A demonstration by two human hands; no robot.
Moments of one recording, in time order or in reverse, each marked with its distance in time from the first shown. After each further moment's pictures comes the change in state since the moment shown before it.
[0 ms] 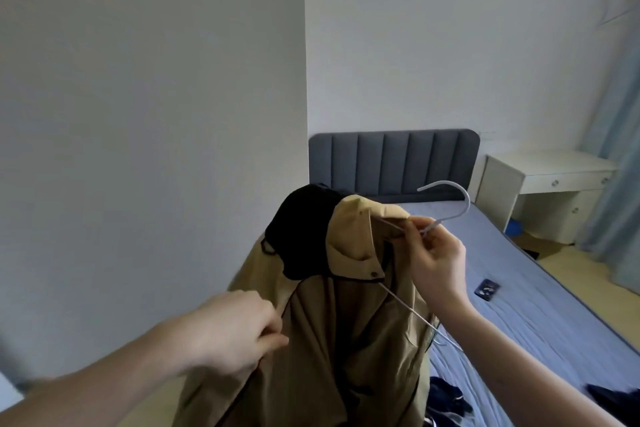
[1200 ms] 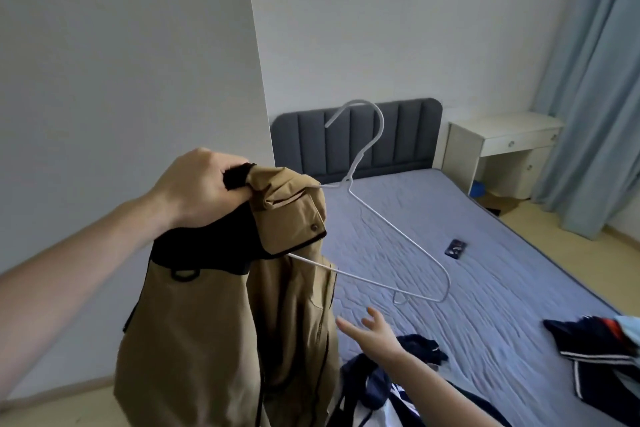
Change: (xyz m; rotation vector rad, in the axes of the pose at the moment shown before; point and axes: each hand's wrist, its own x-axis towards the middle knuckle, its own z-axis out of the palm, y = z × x) left_hand 0.071 -0.024 -0.105 -0.205 0.626 0.176; right_hand -0.128 0.147 0.009 -0.012 -0.450 1.063
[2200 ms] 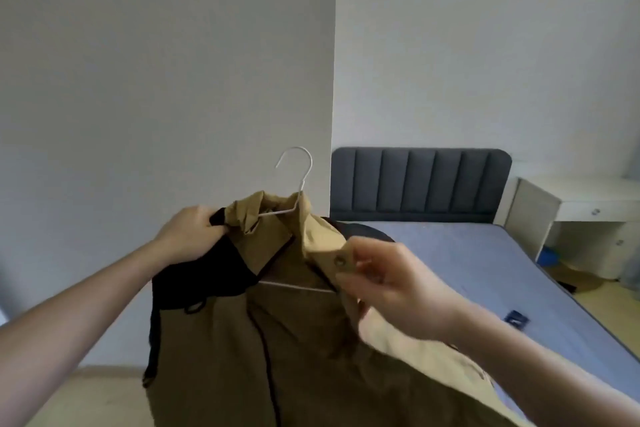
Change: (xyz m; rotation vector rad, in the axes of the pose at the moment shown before) left_hand -0.074 -0.110 -0.007 0.013 -0.050 -0.674; right_hand -0.163 -0.233 0.016 -0.595 -0.456 -1.091
